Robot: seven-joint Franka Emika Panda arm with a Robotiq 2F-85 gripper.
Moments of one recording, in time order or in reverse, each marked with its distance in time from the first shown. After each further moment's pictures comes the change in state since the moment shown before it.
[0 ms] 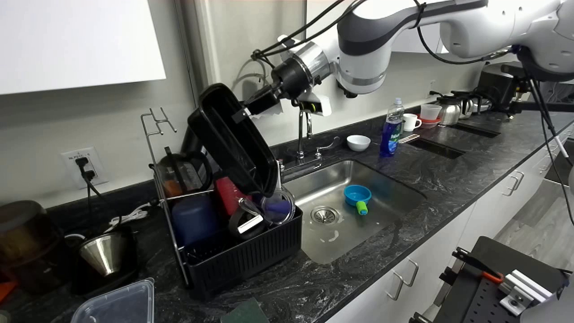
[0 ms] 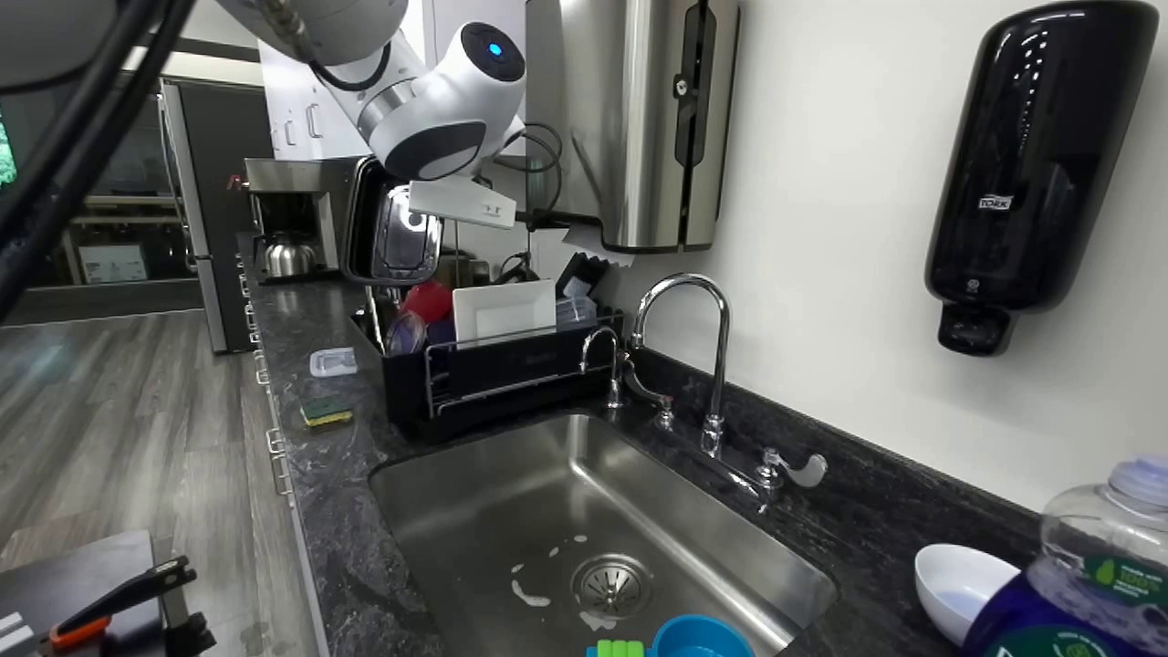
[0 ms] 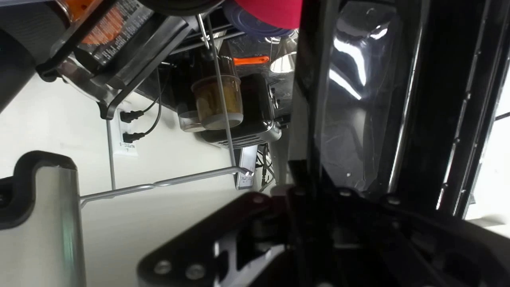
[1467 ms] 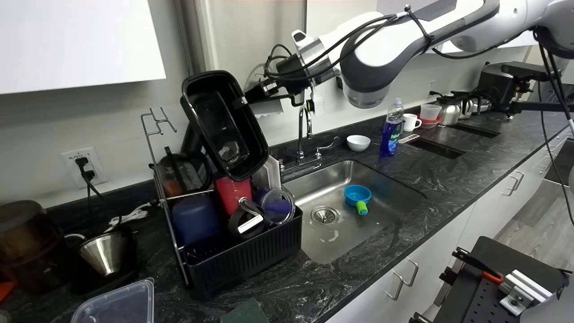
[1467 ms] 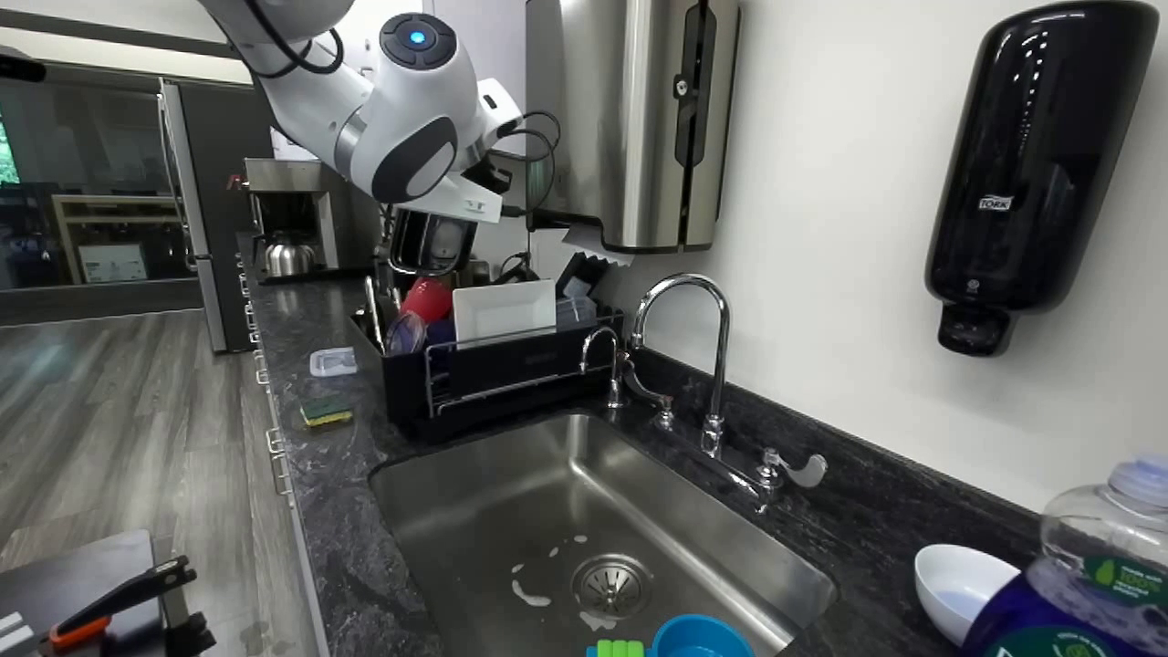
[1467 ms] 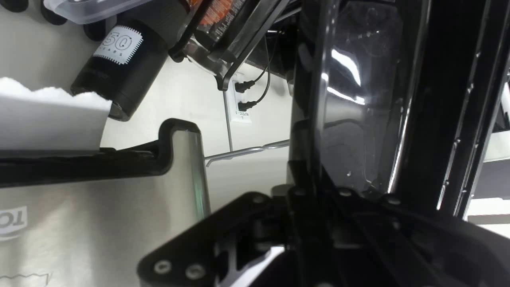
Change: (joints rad) arm 0.001 -0.185 -0.077 -0.095 -0.211 0.444 0.435
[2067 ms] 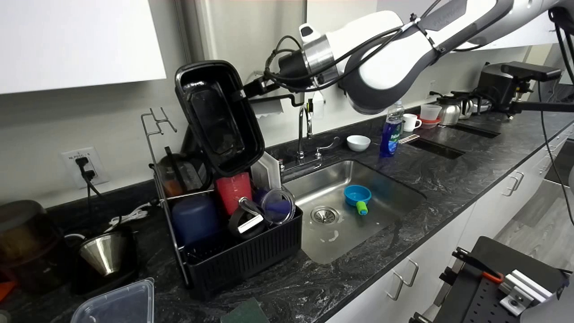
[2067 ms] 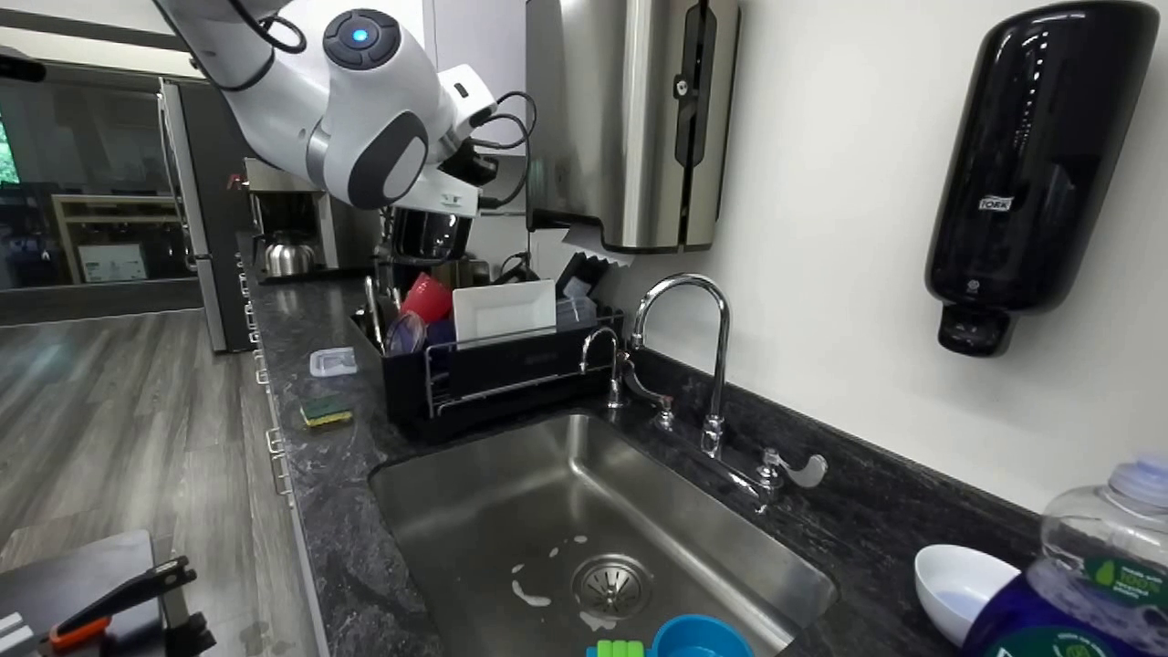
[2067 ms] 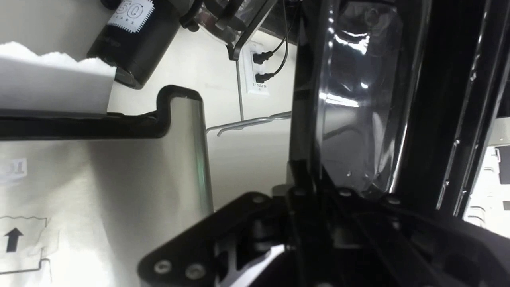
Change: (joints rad) arm 0.000 -0.143 -0.011 -0.071 -0.030 0.213 0.141
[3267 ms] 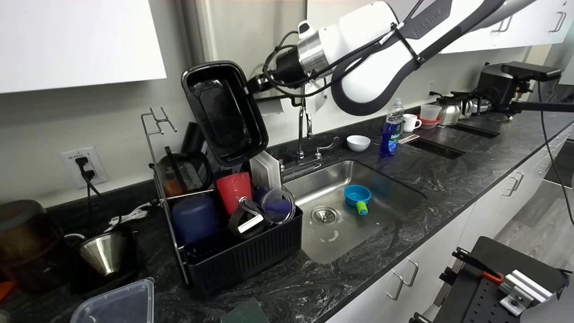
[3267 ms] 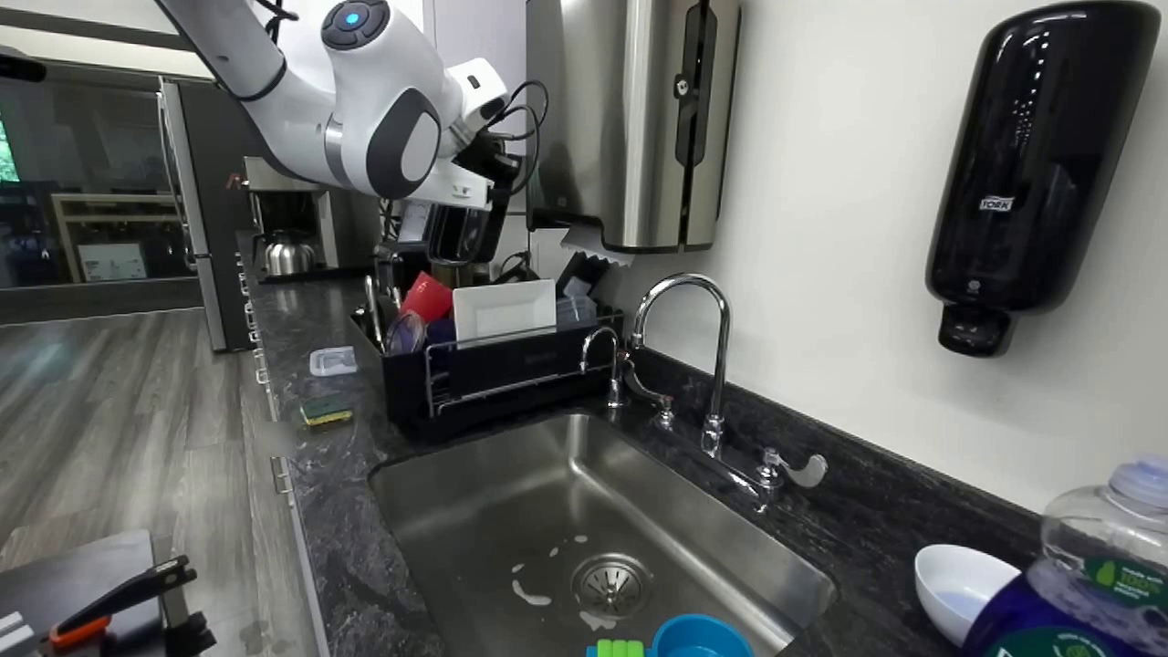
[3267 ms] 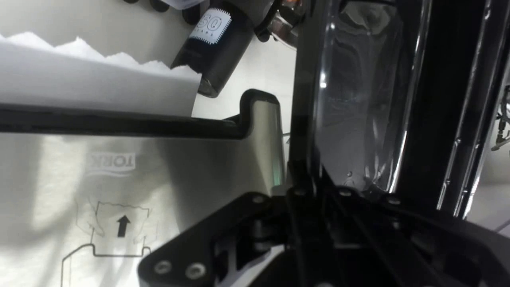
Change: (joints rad) arm 0.099 -0.248 -0.172 0.057 0.020 0.030 0.223
